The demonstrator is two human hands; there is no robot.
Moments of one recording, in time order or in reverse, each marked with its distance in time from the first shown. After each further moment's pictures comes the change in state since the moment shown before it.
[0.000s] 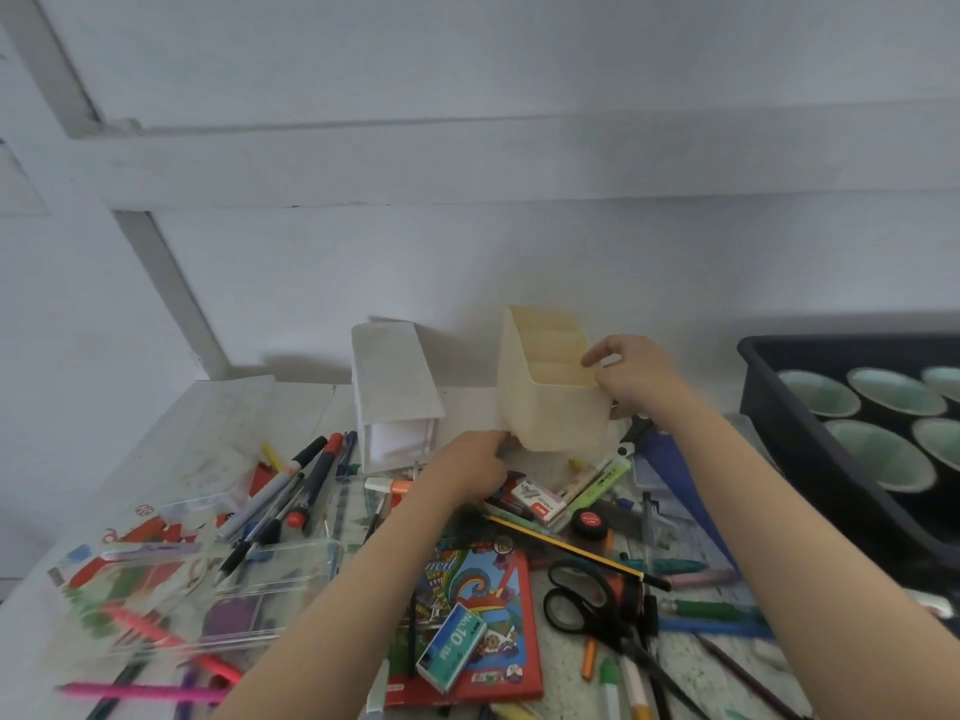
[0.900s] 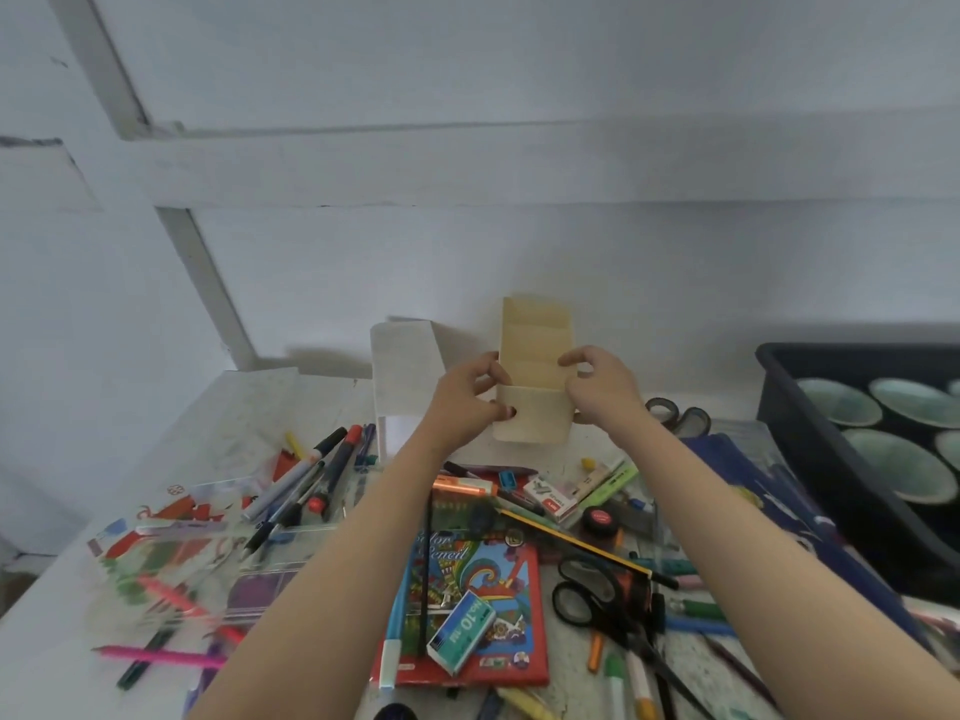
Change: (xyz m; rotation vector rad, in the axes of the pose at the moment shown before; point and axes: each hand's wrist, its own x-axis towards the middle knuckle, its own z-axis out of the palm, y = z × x) left_hand -0.003 0.006 -0.047 -0.543 0.320 0.206; right_hand -0.009 -0.006 0.047 0.177 -0.021 -0.032
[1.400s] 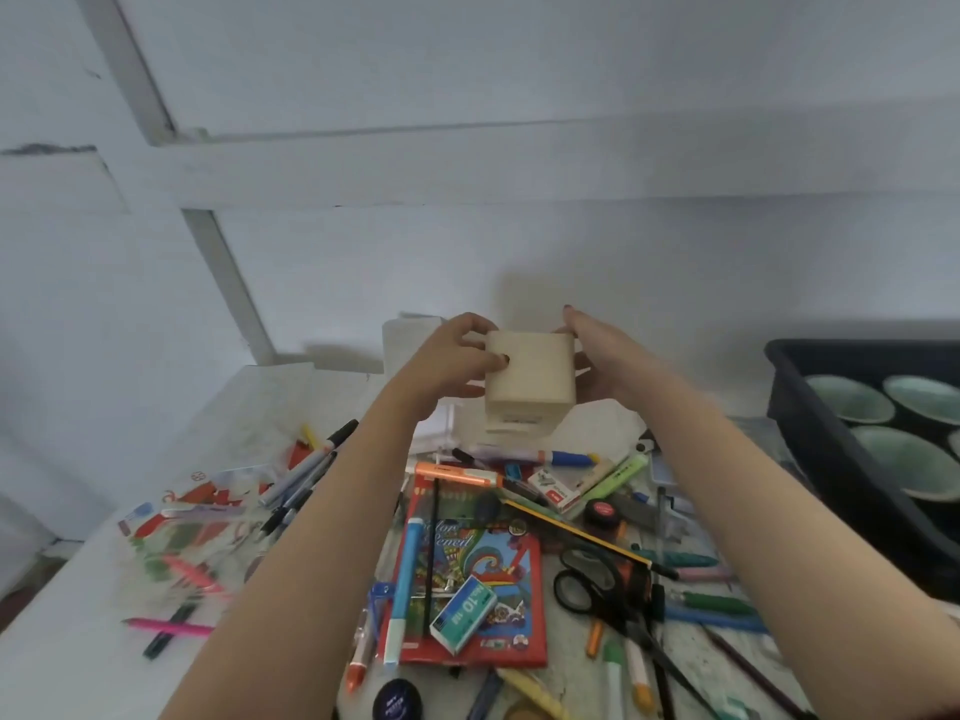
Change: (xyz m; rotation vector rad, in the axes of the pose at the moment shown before) left_hand -0.007 0.055 -0.038 -0.152 -0.063 -0.236; right_hand -0.002 -0.044 -0.016 0.261 -0.293 0.210
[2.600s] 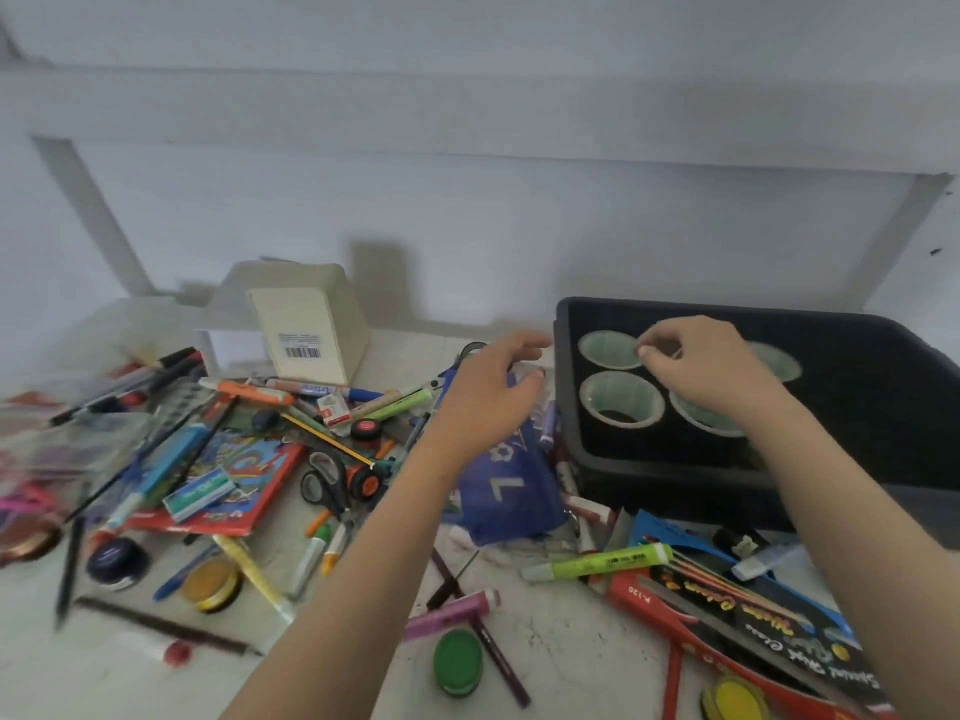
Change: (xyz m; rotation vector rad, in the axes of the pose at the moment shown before) left_hand -0.062 0.032 0.301 0.244 0.111 0.341; right_hand -0.129 0.086 -0.304 -0.937 0.306 -0.429
